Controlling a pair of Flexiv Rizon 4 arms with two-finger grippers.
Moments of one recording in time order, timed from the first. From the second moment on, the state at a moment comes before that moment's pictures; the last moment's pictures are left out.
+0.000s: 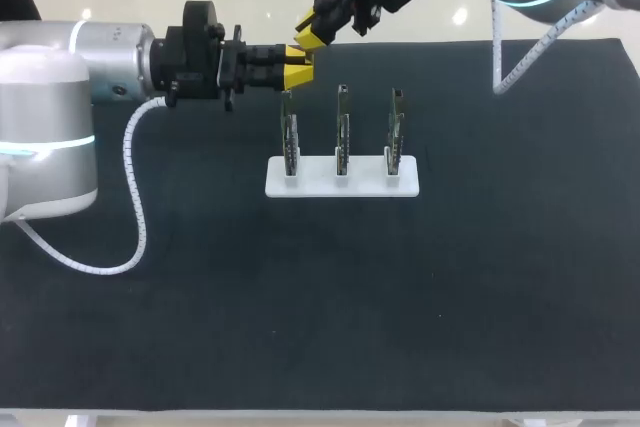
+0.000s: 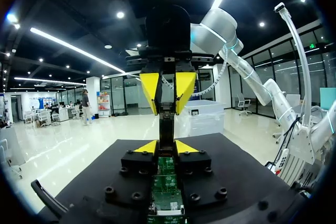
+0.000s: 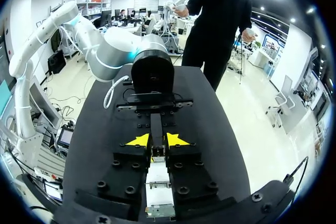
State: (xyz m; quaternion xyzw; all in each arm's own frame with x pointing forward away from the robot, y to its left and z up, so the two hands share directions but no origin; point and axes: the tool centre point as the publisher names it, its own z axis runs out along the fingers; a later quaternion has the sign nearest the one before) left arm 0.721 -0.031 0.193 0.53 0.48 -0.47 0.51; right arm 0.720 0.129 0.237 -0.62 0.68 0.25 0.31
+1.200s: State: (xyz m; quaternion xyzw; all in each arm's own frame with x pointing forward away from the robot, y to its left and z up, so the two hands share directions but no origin) left arm 0.720 0.040 0.208 0.57 0.58 -0.42 0.40; right arm 0.725 0.126 0.238 -0.63 0.67 0.23 0.30
